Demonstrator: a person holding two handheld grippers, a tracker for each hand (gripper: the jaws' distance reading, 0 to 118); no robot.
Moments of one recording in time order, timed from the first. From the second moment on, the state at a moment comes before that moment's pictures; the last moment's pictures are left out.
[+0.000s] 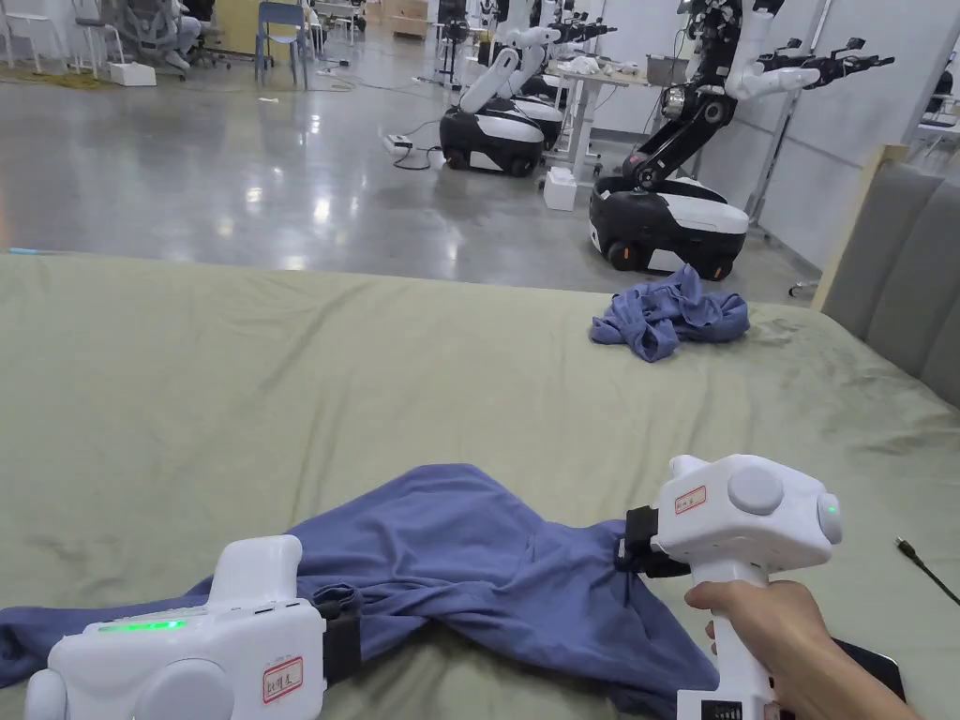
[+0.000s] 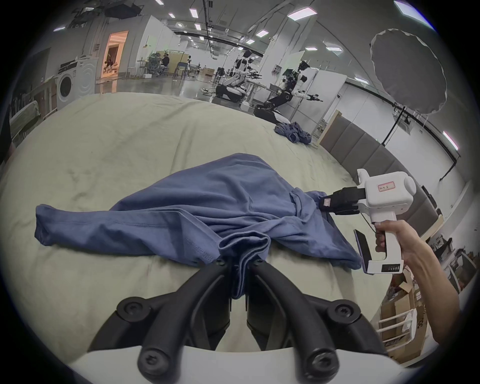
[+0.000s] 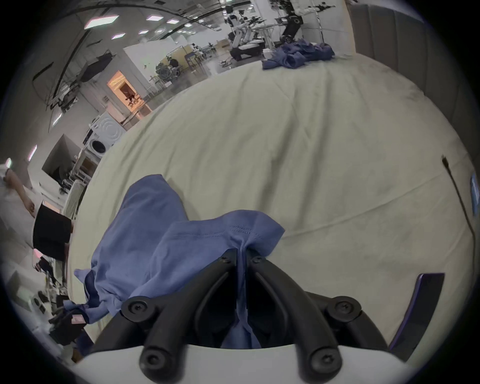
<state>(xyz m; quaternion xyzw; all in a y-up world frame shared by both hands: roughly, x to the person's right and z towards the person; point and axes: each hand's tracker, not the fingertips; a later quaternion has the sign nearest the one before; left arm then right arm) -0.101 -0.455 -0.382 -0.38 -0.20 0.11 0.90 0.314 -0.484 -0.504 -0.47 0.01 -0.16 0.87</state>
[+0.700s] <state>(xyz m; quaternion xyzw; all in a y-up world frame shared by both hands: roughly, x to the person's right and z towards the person) -0.227 -0.347 -0.363 -0.28 -0.07 0.13 0.95 0.269 -0.246 -0.392 -0.24 0.10 -0.14 0.96</state>
